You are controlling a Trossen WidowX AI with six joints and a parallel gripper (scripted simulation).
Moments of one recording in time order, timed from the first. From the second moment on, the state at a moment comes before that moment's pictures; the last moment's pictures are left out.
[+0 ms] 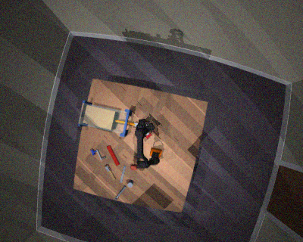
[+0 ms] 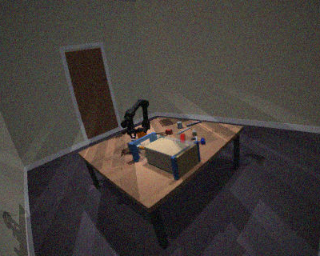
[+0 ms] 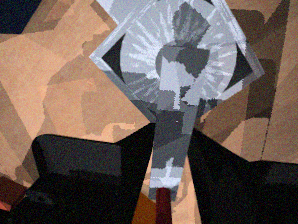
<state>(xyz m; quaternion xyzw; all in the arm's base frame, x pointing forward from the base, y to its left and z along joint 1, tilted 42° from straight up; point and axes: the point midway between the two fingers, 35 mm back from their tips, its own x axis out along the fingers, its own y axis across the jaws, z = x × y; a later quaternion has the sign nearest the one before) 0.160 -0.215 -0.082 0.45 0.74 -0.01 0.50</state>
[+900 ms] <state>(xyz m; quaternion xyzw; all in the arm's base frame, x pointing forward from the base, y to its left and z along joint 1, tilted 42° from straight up) 0.165 -0.210 -0.082 0.49 0.74 -0.06 0.47</state>
